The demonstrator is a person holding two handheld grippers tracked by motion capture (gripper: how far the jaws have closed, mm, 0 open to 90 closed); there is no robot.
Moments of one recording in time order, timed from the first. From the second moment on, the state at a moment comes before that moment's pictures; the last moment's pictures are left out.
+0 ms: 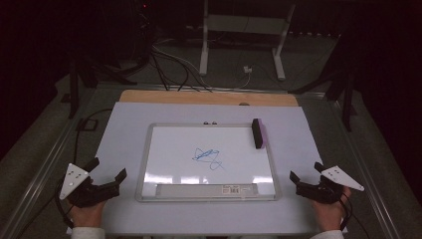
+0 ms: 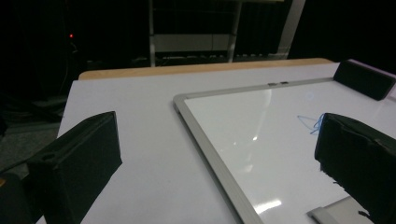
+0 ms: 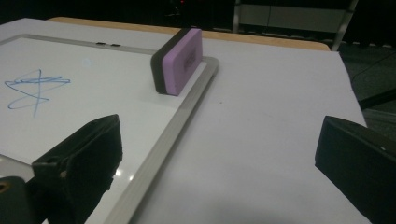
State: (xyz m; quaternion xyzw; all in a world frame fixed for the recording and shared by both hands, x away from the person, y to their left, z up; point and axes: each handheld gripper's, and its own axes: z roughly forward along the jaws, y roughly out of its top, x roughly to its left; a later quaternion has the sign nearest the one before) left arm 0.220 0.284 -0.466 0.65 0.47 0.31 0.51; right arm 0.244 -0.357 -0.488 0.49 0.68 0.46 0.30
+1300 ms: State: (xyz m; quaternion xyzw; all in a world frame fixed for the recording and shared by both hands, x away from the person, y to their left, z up) left arm 0.222 0.288 -0.483 0.63 0.48 0.33 0.51; right arm 0.294 -0.340 -0.445 0.49 0.67 0.46 0.31
